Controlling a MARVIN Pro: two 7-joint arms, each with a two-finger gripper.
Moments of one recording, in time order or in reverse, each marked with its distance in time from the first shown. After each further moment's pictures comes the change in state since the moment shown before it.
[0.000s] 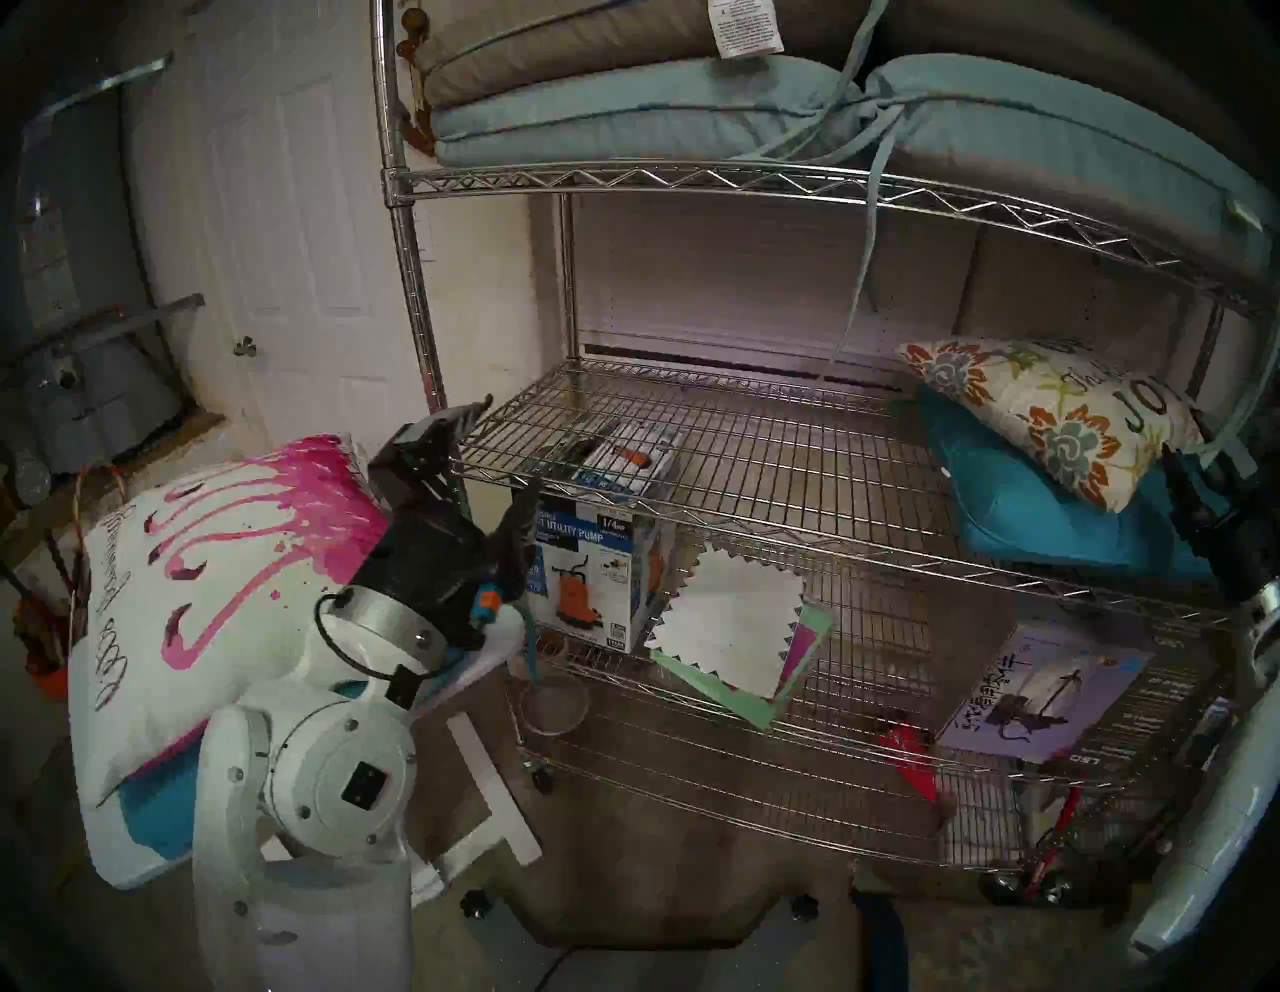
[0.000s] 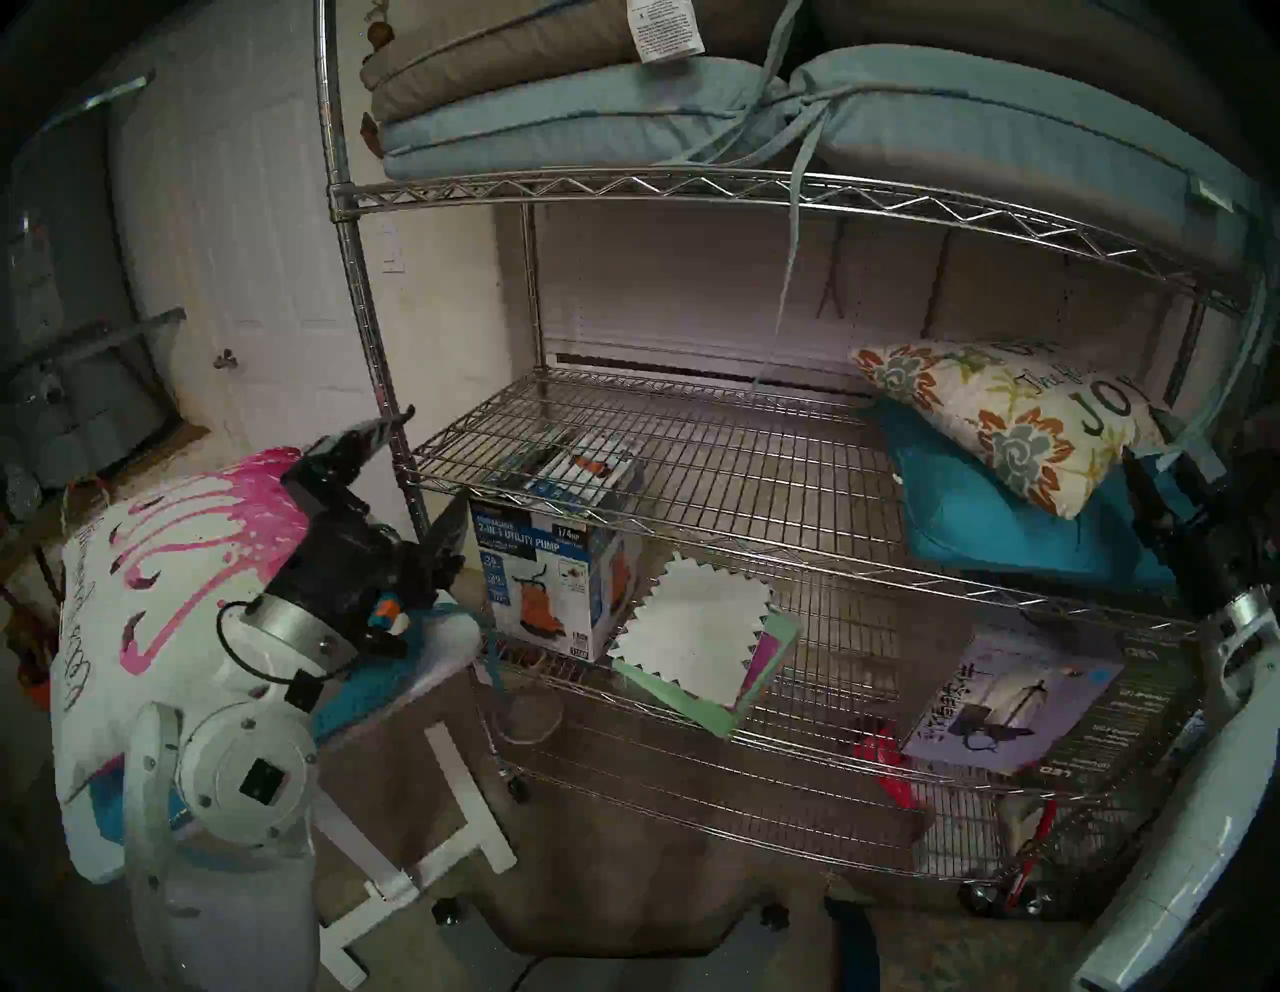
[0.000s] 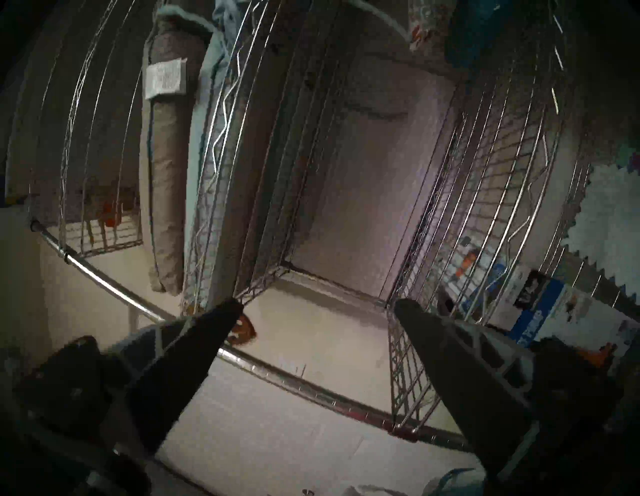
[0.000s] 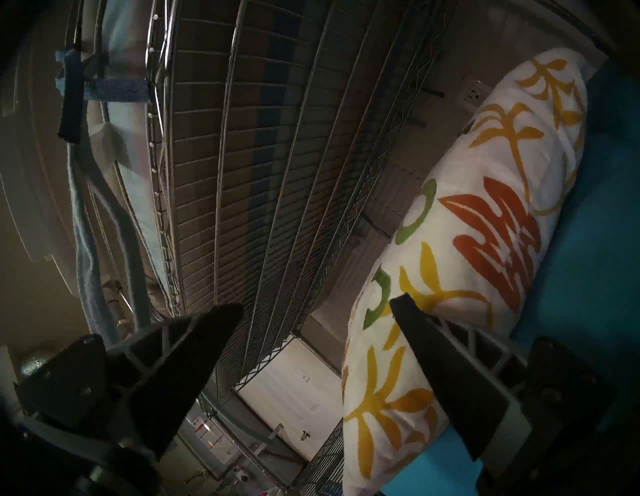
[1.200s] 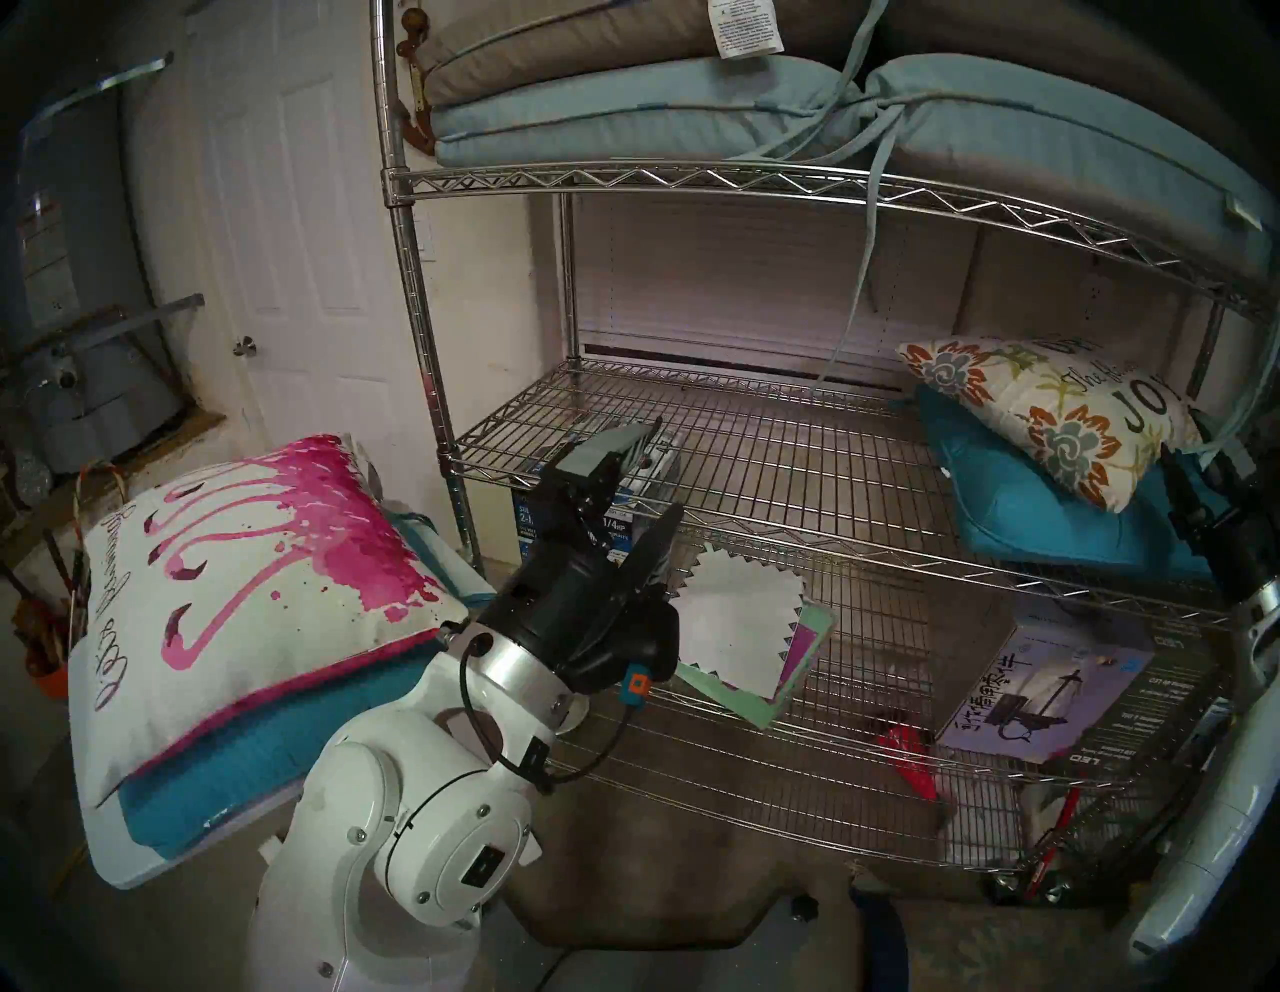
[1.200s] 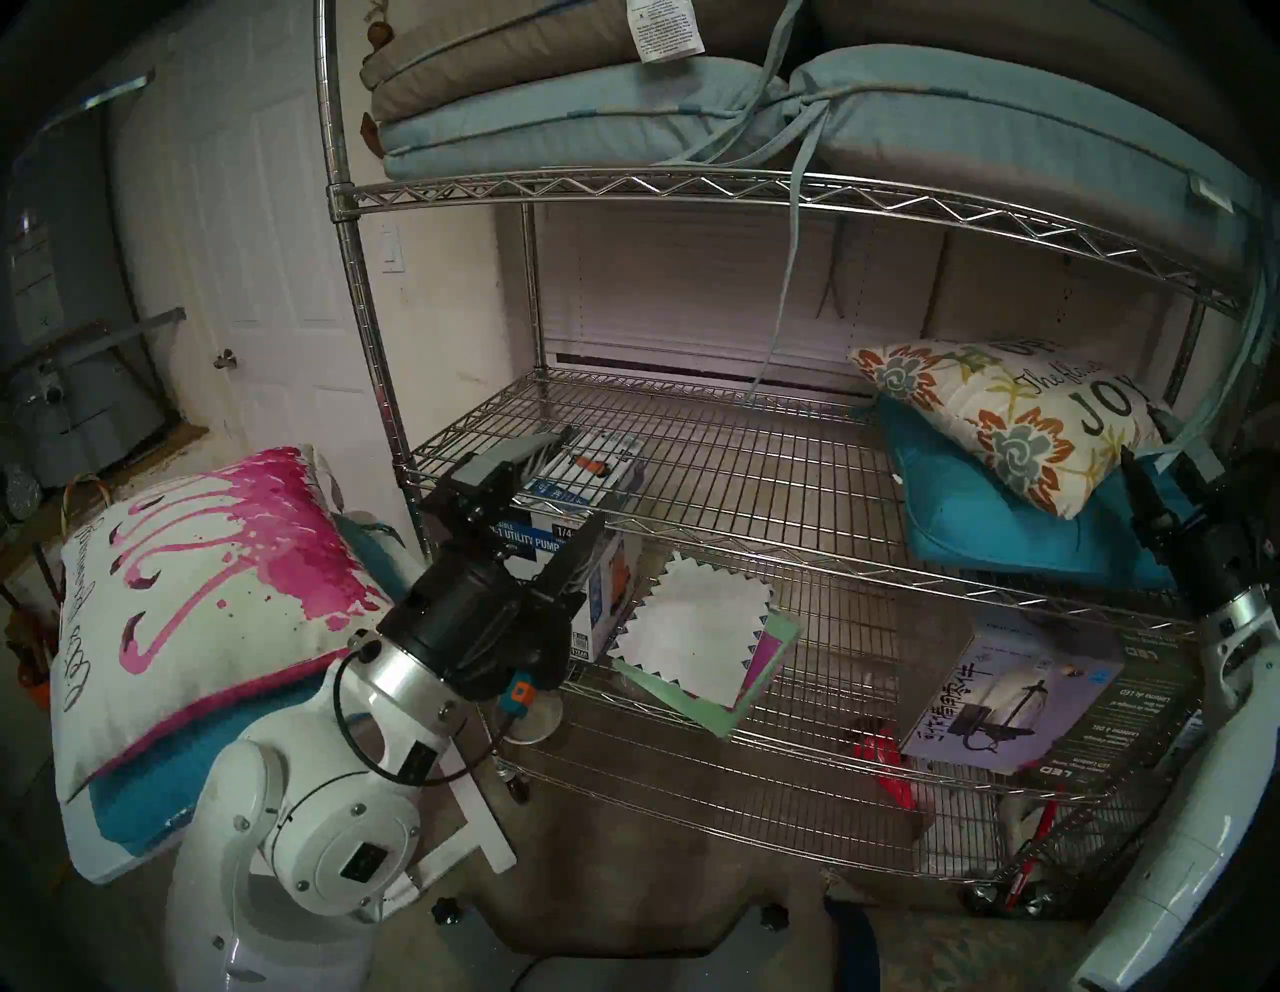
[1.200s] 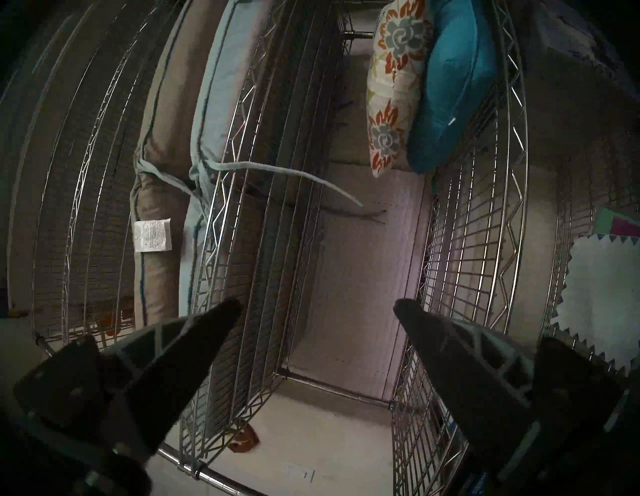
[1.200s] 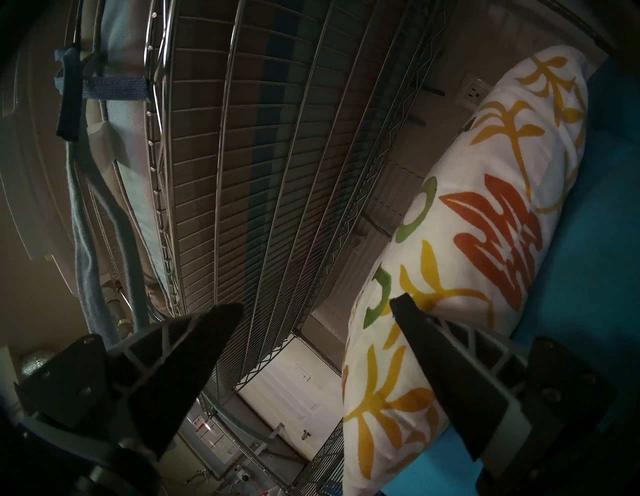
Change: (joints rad) left arm 0.026 0.167 0.280 0.000 0.204 0.059 0.170; right arm 0.001 0.000 -0.003 0.001 -0.001 0.000 0.001
